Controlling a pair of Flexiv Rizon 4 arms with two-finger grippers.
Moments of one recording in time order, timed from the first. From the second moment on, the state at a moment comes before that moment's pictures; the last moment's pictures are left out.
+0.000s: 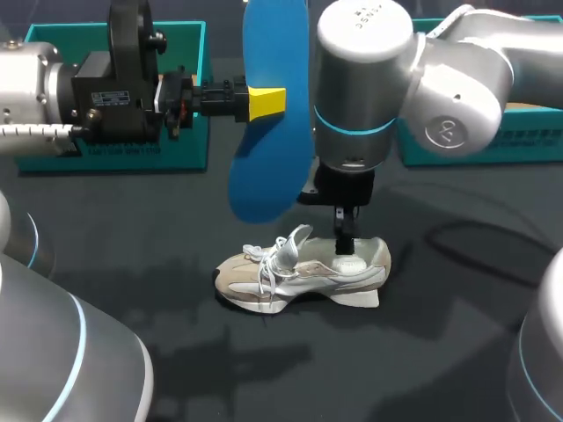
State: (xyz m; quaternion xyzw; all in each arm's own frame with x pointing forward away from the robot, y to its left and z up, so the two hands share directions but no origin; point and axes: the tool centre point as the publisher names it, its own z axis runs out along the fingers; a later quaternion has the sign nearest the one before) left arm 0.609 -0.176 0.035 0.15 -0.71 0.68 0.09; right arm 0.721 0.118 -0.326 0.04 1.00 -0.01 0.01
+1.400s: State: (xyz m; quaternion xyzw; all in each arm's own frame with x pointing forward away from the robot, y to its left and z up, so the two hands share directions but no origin) left arm 0.609 -0.176 0.035 0.15 -0.71 0.68 0.09; right arm 0.729 0.135 -0.377 -0.01 1.00 -0.01 -0.01
